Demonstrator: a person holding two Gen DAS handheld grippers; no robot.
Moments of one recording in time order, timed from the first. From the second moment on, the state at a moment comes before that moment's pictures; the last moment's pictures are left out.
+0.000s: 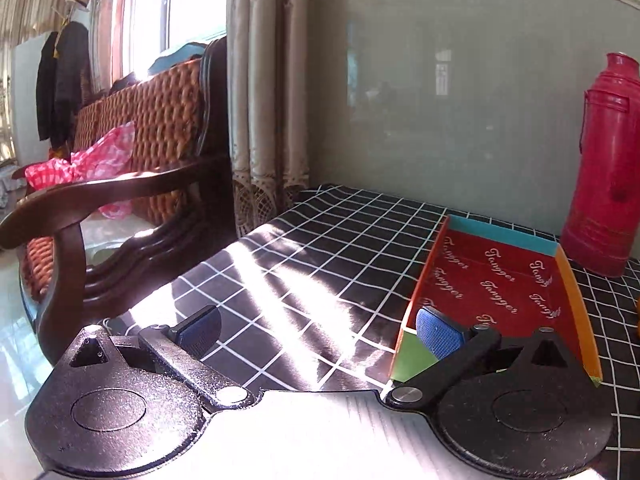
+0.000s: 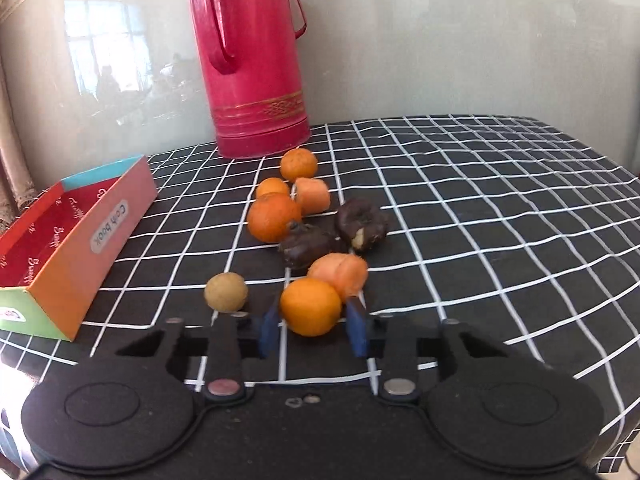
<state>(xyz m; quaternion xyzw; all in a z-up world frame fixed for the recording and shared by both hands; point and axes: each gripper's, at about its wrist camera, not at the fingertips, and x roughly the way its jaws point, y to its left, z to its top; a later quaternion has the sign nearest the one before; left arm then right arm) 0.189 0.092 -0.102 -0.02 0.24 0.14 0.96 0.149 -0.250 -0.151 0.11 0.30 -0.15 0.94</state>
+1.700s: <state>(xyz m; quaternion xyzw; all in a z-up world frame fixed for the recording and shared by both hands) 0.177 0.082 -0.108 -0.01 0.22 0.14 0.96 0.146 -0.189 -0.086 0.03 0.15 -0.06 0.99</state>
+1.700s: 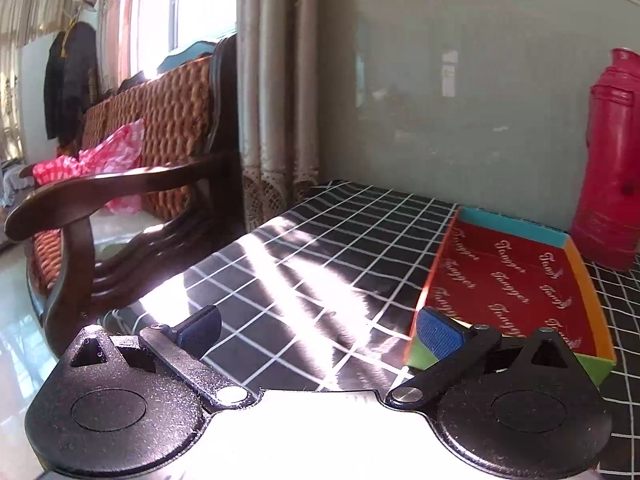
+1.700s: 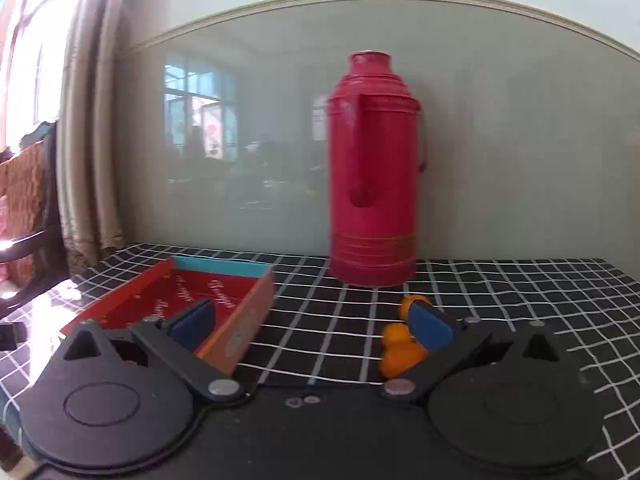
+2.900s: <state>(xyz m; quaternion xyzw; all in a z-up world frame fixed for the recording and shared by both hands) 0.184 -0.177 -0.158 0.12 0.26 -0.21 0.94 0.066 -0.342 -0.104 0.10 0.14 -0.30 0.94</state>
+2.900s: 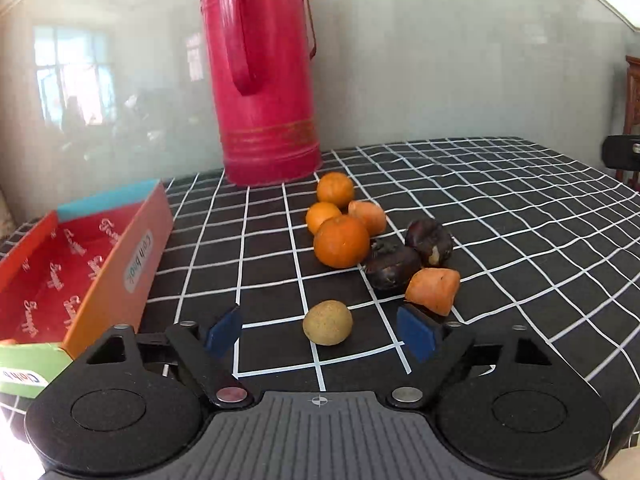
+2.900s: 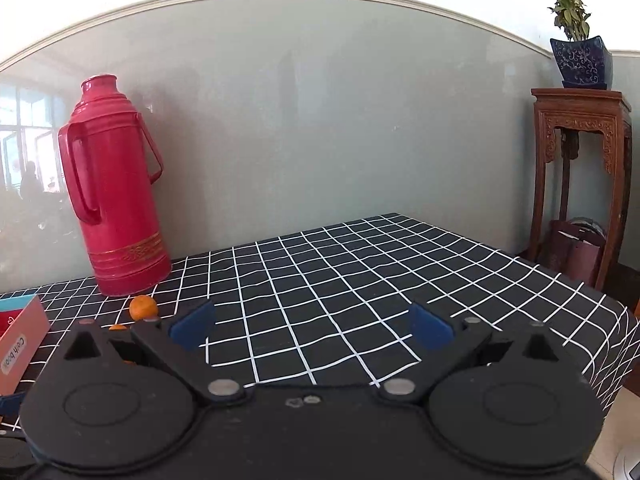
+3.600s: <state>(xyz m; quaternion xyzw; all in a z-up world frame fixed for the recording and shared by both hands) 0.188 -0.177 -0.157 0.10 0.26 -0.20 0.94 0.067 -0.340 -0.105 0.11 0.15 -0.30 0.94</state>
